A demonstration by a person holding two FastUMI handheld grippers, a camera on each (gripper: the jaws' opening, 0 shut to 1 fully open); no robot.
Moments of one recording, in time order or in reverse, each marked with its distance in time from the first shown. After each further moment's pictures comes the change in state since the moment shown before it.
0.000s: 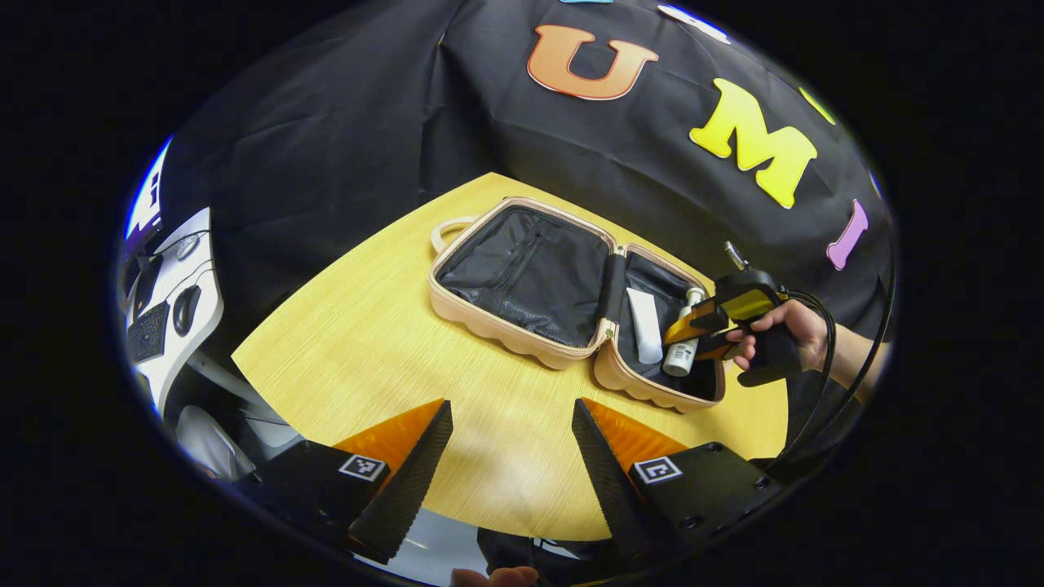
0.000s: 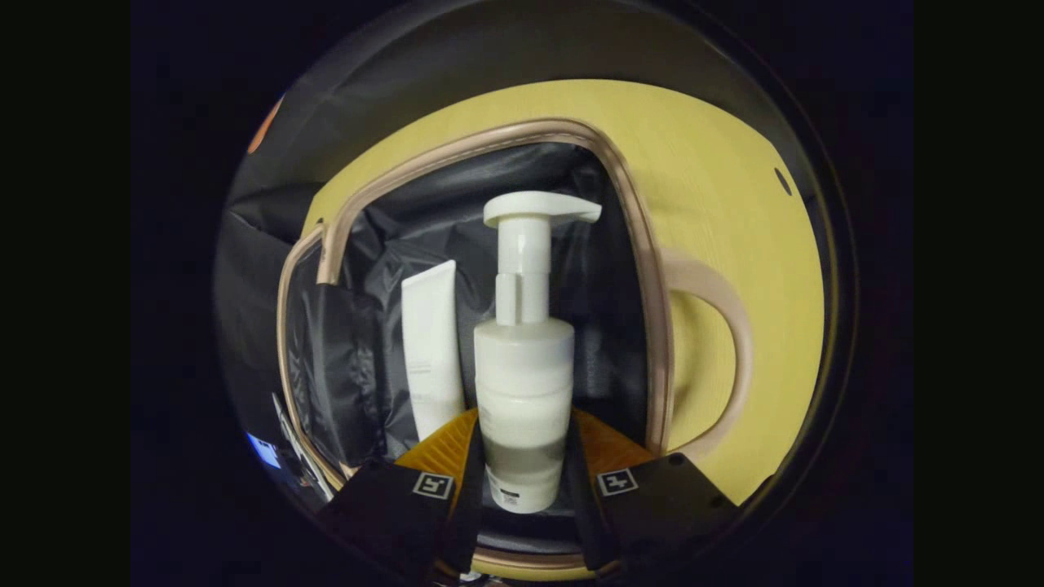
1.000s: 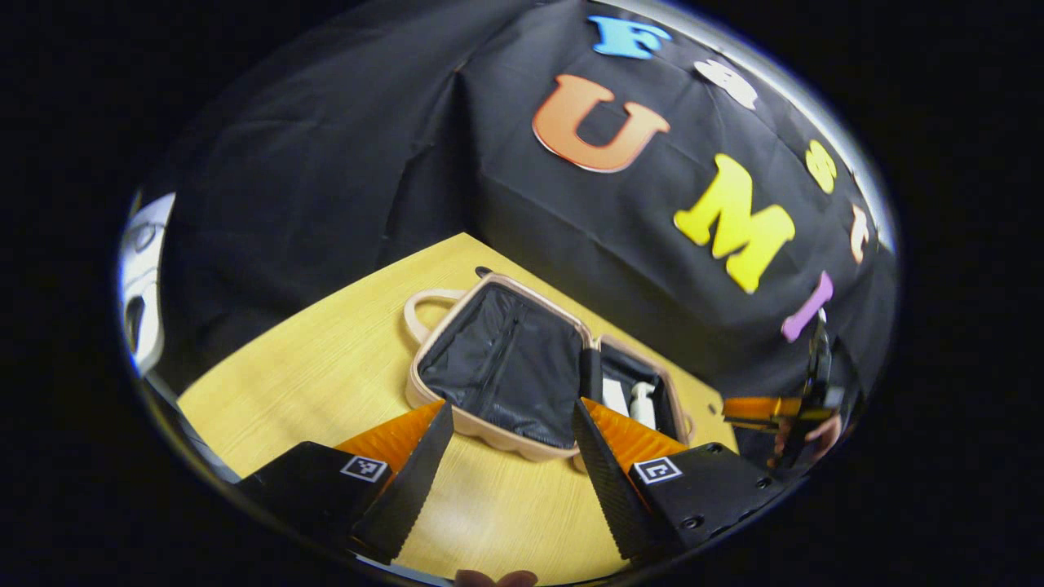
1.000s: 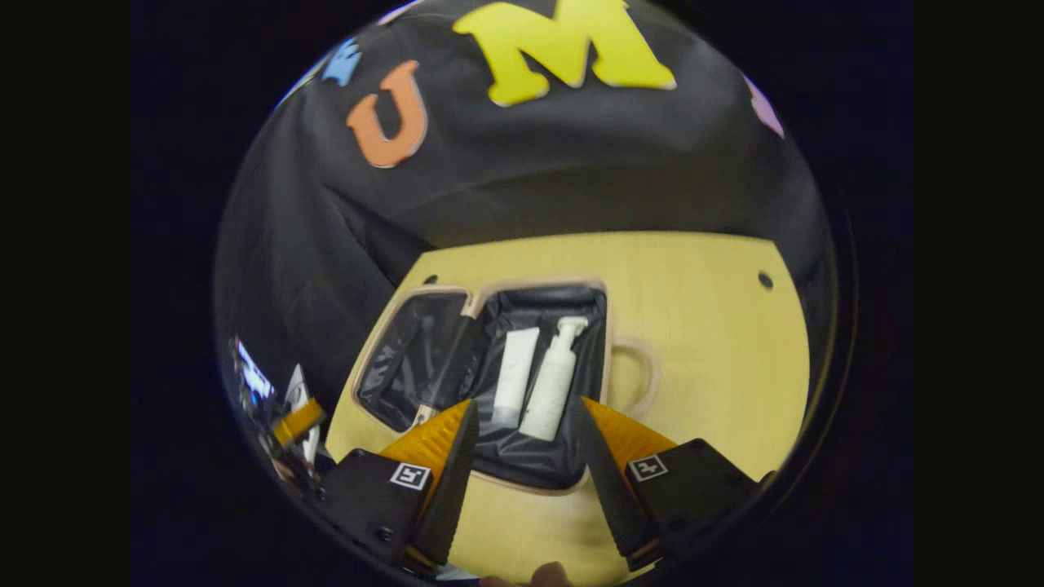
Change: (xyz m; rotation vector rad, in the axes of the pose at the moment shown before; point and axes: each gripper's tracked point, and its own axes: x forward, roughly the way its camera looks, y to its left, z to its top) left arm 0.054 0.038 0.109 -0.246 -0.242 -0.317; right arm -0.198 -0.004 -0.036 -0.340 -0.592 0.260
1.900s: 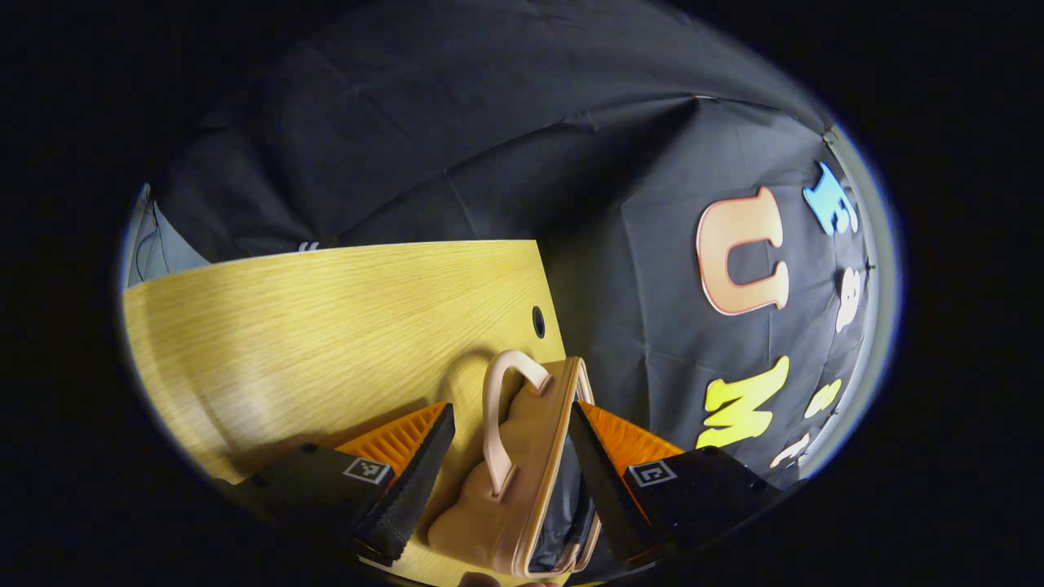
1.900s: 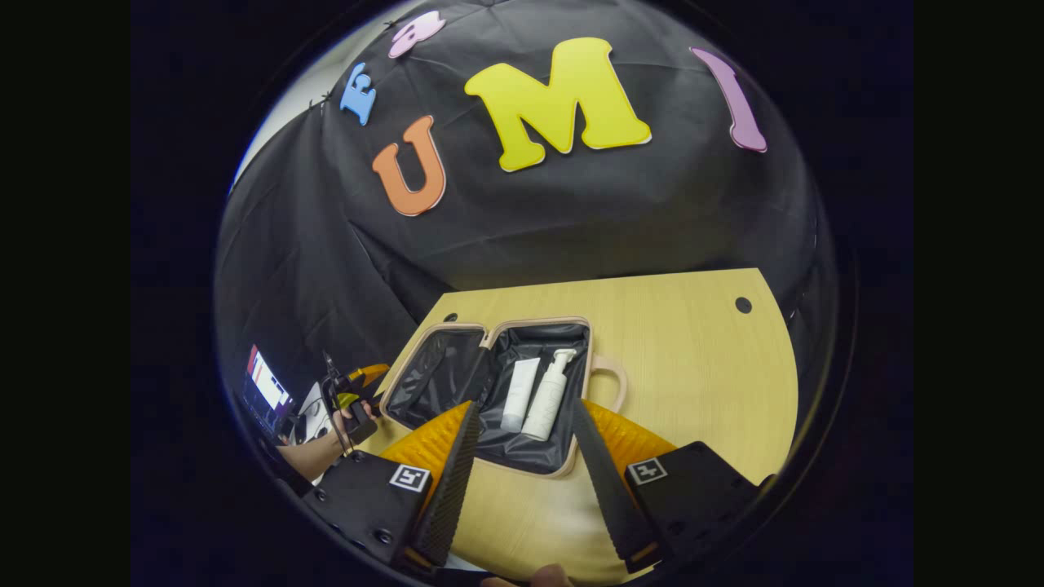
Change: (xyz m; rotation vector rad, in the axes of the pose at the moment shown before) left arm 0.153 0.121 0.063 -0.630 -0.006 -0.146; right arm -0.080 -0.005 0.006 0.104 -0.091 0.015
